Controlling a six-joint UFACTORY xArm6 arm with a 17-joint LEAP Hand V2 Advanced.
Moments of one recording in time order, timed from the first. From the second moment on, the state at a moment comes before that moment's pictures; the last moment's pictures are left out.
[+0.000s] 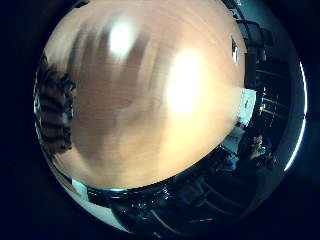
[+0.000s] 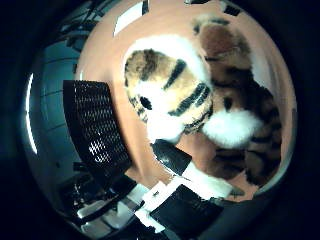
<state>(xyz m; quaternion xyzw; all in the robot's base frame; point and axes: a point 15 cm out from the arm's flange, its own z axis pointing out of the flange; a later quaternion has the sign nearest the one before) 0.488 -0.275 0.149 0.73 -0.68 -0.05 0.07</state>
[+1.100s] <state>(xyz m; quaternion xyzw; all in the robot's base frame) 0.413 -0.260 0.319 0.72 -0.68 -0.04 0.10</state>
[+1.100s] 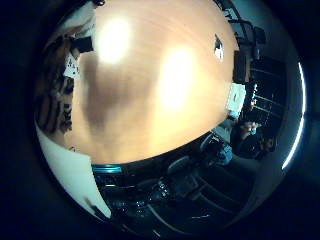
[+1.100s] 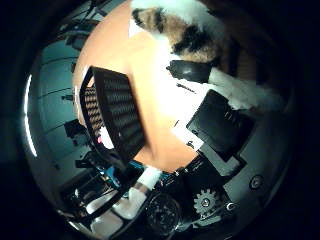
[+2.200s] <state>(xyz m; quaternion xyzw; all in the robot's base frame) 0.329 -0.005 0.563 0.81 -0.57 0.12 0.00</state>
